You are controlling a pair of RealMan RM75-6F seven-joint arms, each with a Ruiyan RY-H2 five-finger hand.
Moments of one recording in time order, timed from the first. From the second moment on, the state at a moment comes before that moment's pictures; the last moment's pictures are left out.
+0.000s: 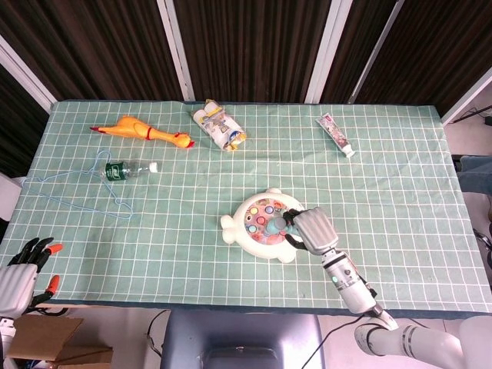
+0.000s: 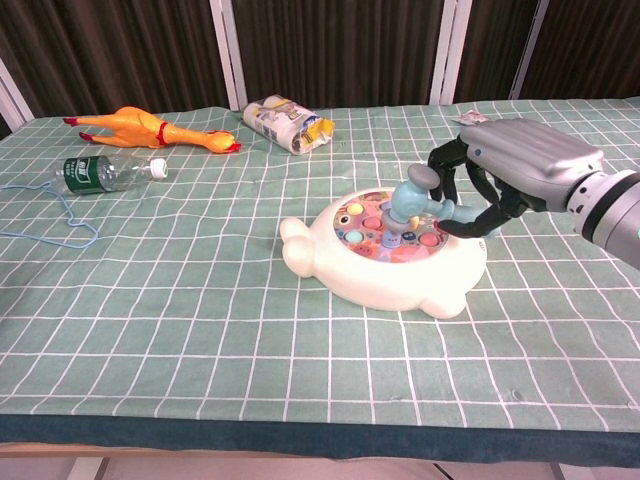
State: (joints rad) left arm -0.12 -1.04 0.00 -1.65 1.44 1.35 0.02; right arm 0.59 -1.64 0.14 -1.34 -1.42 1.16 -0.29
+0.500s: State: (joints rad) left arm -0.12 -1.04 0.00 -1.65 1.44 1.35 0.01; right arm 0.60 -1.67 0.13 -1.32 -1.40 1.14 -0.39
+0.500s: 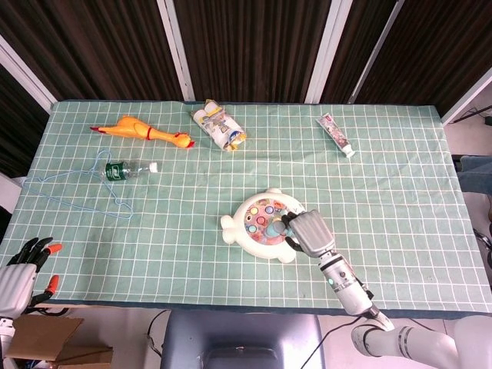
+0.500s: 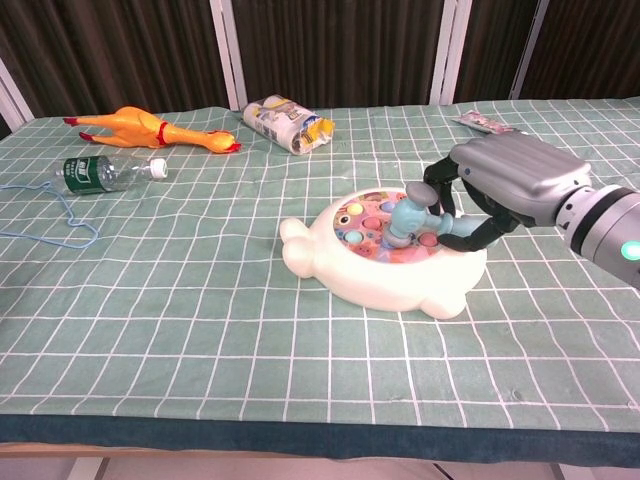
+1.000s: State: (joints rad) left arm -0.12 -1.04 0.00 -1.65 1.44 1.35 0.01; right arm 0.58 -1.63 0.14 -1.34 -1.41 1.19 -0.36
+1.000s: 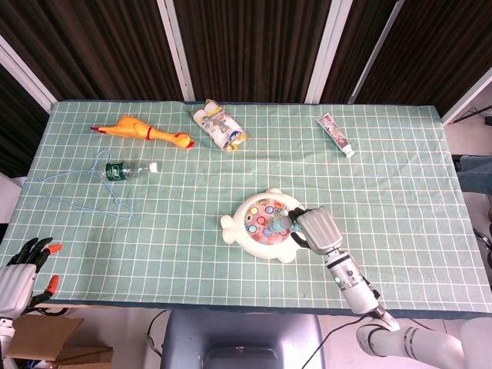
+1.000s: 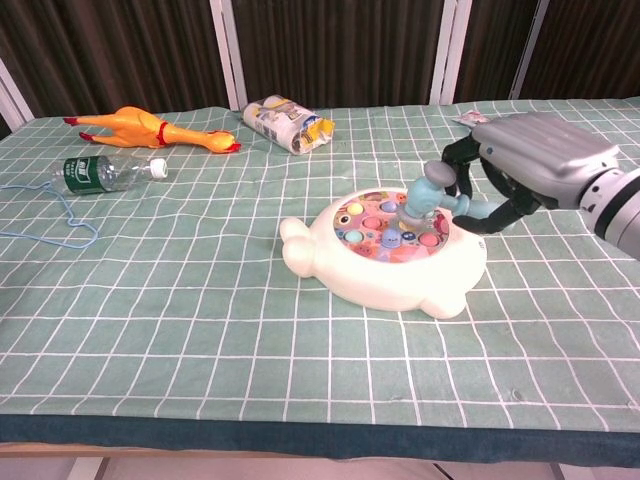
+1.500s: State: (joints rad) left arm -0.12 -1.04 0.00 -1.66 1.44 1.35 0.02; right arm 0.51 -1.52 0.08 -1.25 -1.45 1.21 -0.25
